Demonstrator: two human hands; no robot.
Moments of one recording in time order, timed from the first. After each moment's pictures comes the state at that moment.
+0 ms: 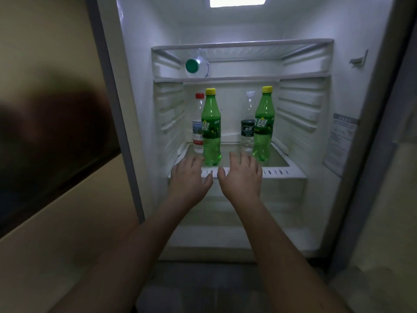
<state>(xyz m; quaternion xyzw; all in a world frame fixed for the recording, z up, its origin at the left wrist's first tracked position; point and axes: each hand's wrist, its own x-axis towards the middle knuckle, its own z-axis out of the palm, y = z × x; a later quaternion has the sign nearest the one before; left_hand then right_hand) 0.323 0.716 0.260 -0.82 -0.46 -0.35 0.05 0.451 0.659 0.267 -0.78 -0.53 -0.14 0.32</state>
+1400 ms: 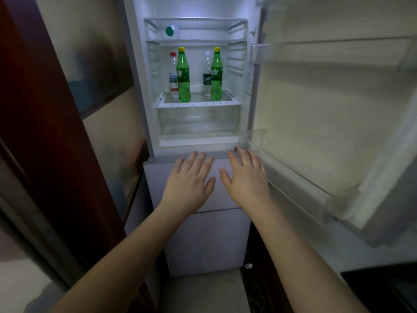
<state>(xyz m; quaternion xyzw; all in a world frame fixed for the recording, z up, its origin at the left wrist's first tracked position) 0.179 0.282 0.191 -0.91 -0.31 -0.23 0.15 0.322 0.199 0.206 -0.79 -0.54 -0.14 0.23</state>
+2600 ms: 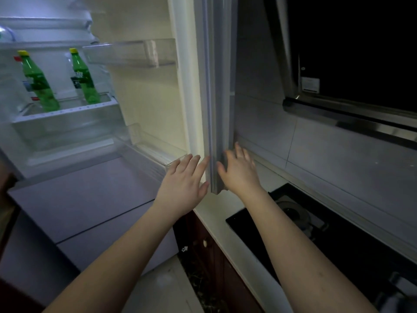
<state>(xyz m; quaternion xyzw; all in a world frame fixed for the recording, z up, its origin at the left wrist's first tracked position) 0.373 0.033 0.198 -0.96 -0.09 -0.24 0.12 0.508 -0.081 0.196 -0.90 -0.34 -0.10 0.24</state>
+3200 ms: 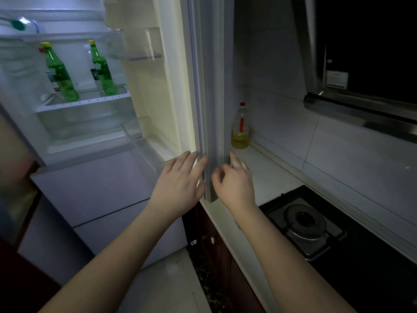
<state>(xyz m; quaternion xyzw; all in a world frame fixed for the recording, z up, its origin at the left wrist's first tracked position) 0.358 0.039 0.197 -0.95 -0.12 -0.26 0.15 0.480 -0.059 0.163 -0.84 -0.38 -0.16 0.36</state>
